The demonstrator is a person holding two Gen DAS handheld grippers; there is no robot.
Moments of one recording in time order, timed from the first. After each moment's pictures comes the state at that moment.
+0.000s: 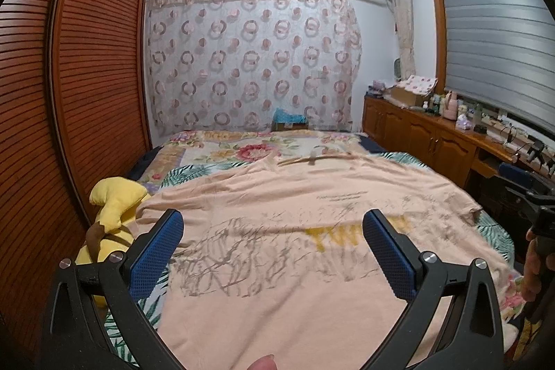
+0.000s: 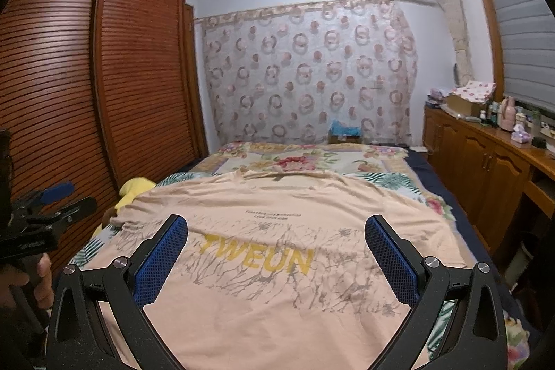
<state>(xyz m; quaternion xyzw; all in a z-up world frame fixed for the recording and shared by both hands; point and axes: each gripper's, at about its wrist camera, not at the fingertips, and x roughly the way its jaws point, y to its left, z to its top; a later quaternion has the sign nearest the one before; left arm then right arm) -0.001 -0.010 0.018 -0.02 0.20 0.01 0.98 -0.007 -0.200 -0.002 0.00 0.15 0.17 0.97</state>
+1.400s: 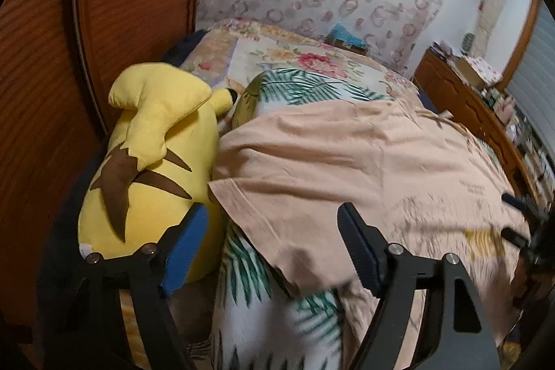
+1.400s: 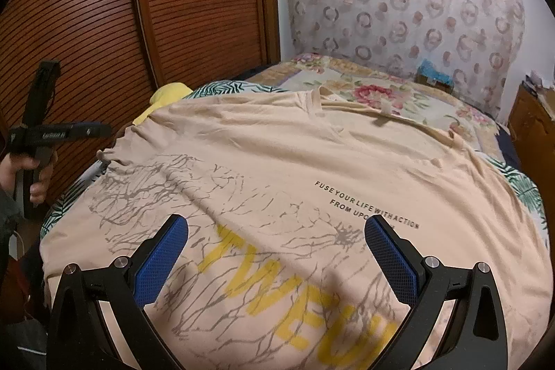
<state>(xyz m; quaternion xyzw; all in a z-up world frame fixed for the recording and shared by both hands) 0.137 0.204 -0.079 -0.16 0.40 0.05 0.90 0.228 -0.133 -0.001 -0.11 0.31 0.31 0.89</state>
